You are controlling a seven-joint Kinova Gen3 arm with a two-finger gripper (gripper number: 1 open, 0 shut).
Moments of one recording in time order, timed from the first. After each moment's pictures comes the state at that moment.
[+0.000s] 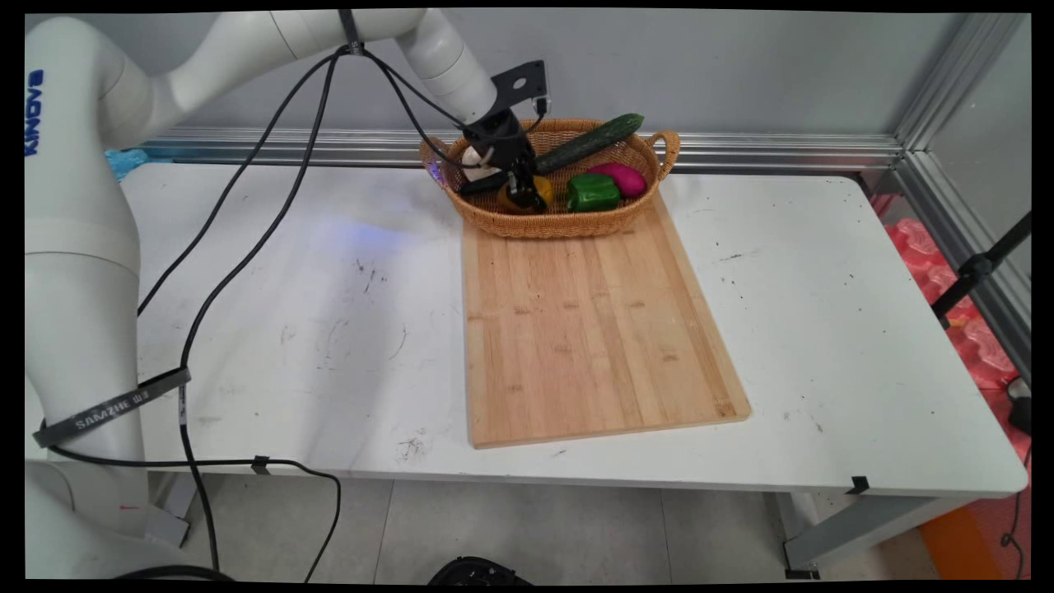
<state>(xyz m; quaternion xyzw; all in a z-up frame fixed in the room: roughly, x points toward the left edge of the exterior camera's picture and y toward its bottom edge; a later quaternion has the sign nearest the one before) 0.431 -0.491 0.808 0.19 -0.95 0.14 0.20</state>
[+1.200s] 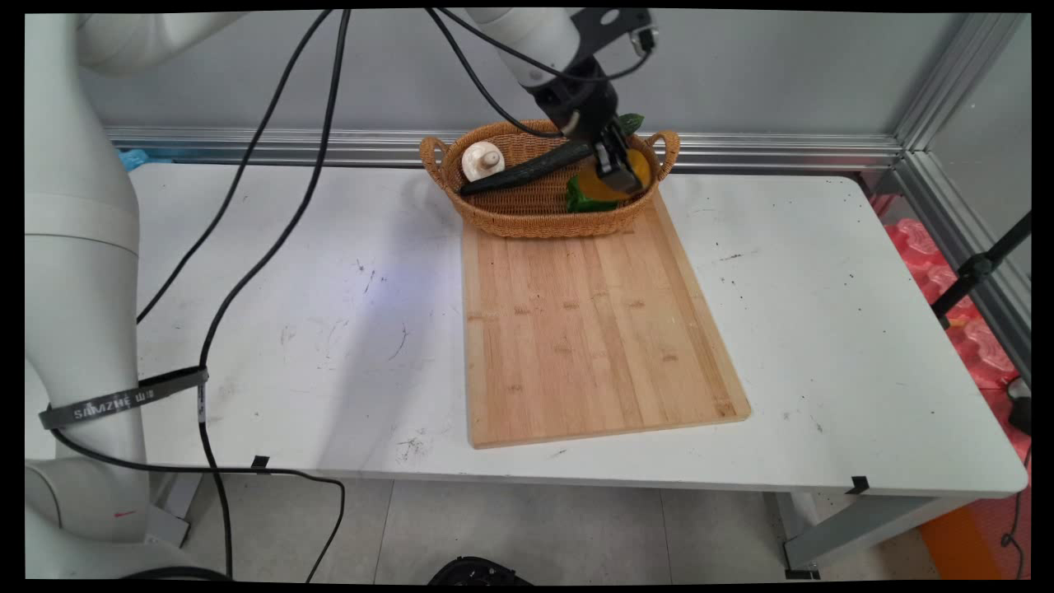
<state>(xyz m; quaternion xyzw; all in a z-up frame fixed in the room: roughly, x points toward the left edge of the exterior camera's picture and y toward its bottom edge) 0.301 -0.413 0.918 0.20 -0.93 0.15 0.26</state>
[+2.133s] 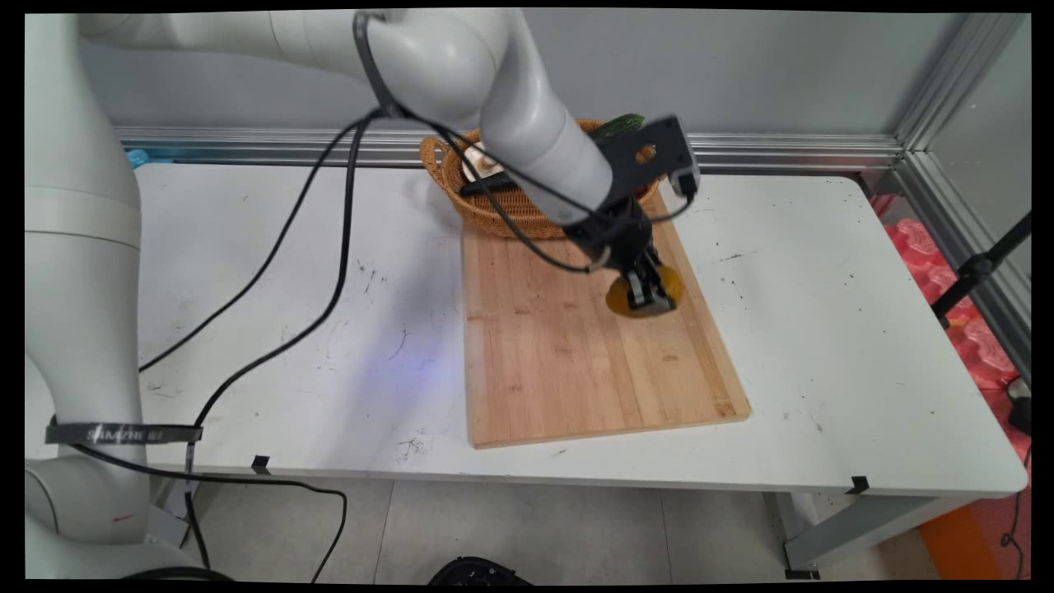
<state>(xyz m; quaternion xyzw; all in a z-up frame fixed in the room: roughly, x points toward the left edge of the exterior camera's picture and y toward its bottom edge) 0.230 -0.310 0.851 0.20 -0.93 0.11 0.27</state>
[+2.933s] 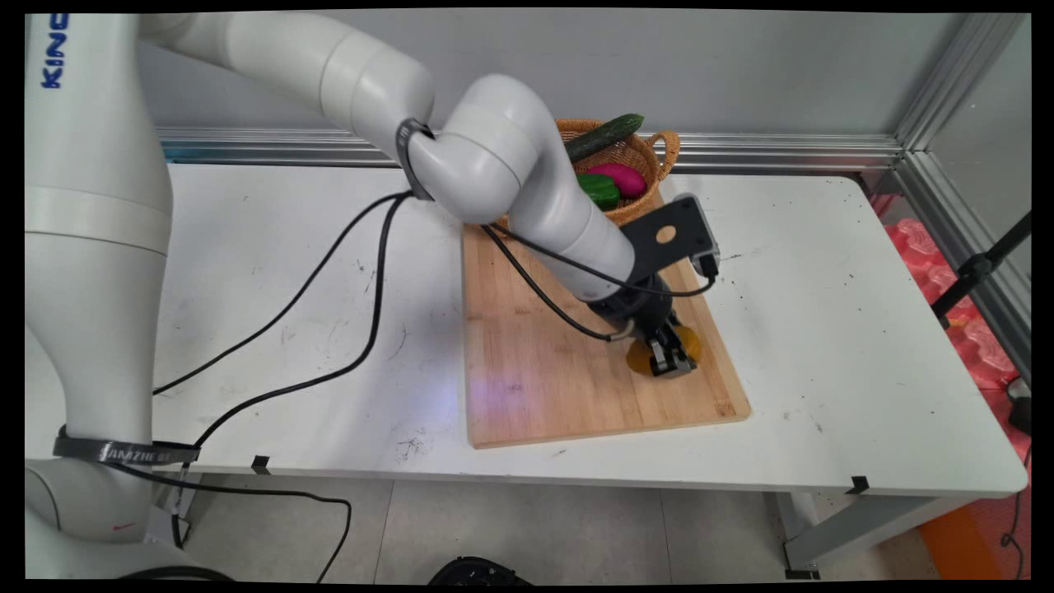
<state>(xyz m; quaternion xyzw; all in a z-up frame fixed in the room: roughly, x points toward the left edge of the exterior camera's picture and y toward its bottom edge) 0.193 -0.285 0.792 0.22 -0.93 0.09 0.29</state>
